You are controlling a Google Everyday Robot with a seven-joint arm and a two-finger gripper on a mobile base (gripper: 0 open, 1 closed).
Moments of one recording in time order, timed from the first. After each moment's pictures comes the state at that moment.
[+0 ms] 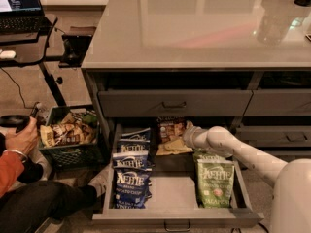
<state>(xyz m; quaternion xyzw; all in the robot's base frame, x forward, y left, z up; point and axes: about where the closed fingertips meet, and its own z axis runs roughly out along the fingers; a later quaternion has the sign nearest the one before) 0.736 -0.114 0.423 -0.35 0.80 0.18 0.45</state>
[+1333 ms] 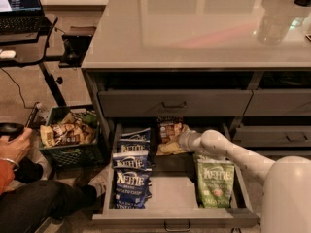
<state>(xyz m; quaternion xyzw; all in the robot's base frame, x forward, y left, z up) 0.736 -0.095 0.395 -0.34 0.81 0.19 0.43</state>
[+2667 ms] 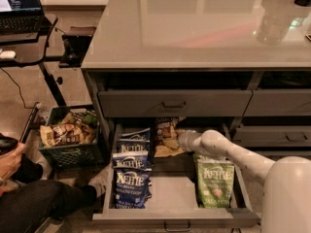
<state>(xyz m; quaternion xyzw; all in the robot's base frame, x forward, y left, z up) 0.736 -0.095 0.395 -0.34 0.81 0.19 0.43</state>
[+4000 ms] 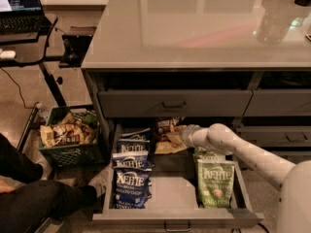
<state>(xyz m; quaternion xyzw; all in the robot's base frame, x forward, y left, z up) 0.726 -0.095 0.449 -0.37 0.79 0.20 0.45</state>
